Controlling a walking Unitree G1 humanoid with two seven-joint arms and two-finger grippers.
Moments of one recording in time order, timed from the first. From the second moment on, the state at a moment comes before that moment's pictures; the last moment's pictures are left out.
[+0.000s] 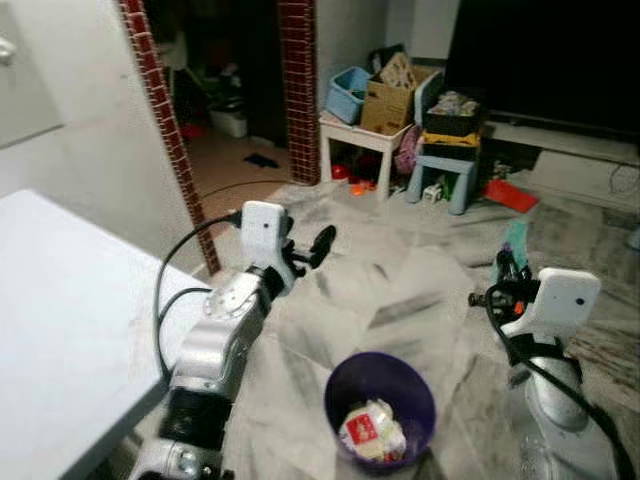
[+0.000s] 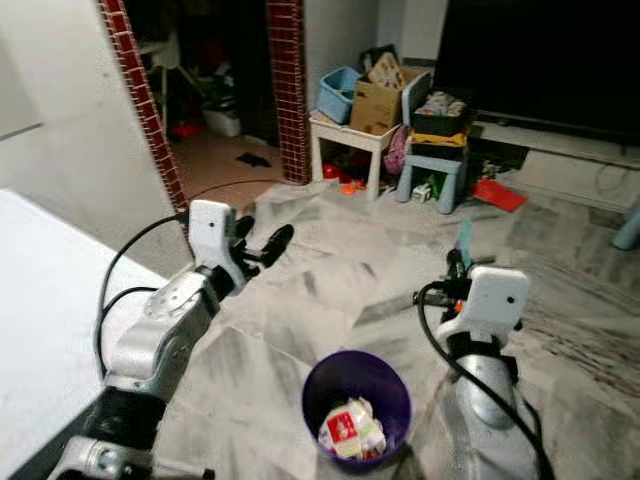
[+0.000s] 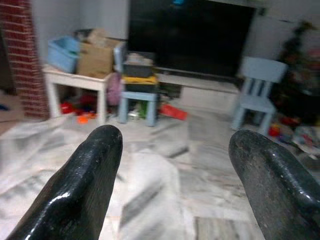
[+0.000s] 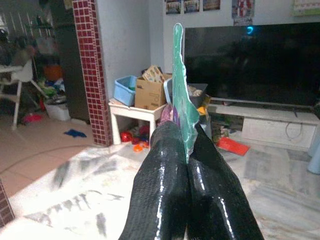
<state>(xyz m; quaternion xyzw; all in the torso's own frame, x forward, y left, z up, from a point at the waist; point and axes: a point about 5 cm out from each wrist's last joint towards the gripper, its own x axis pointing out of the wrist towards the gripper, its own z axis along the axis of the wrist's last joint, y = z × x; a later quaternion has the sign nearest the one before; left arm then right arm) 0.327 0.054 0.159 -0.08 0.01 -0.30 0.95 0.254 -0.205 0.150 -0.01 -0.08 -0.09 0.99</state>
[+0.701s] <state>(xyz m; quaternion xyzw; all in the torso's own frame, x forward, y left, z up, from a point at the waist) 0.298 0.043 0.130 0.02 0.05 -0.49 0.87 0.255 -0.217 0.152 -0.02 -0.08 -0.11 0.99</state>
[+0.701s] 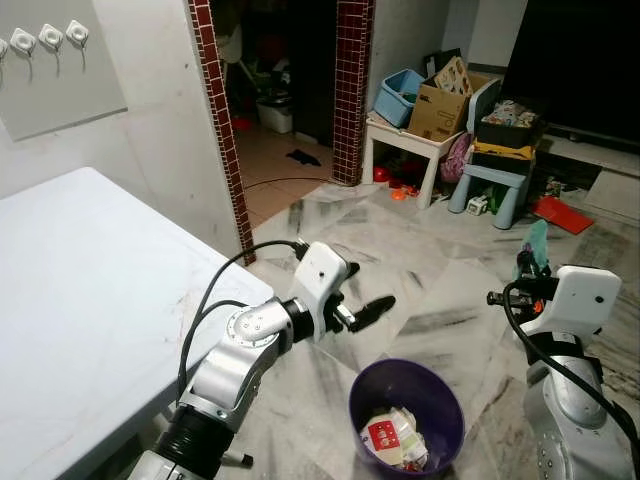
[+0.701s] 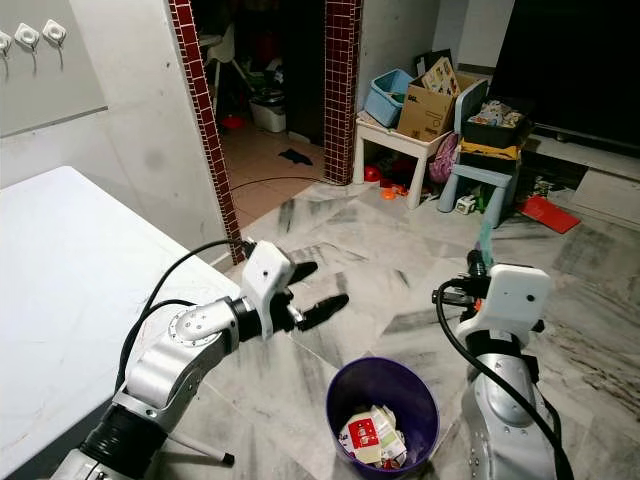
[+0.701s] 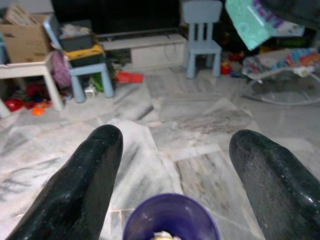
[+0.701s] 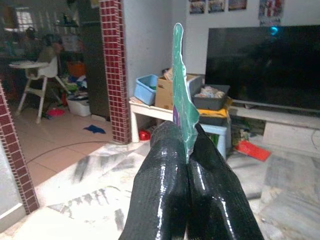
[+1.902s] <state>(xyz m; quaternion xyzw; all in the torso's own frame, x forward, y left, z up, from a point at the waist) 0.262 0.034 0.133 0.01 0.11 -0.57 0.81 0.282 -0.302 0.067 0.00 0.13 -0.14 0.98</state>
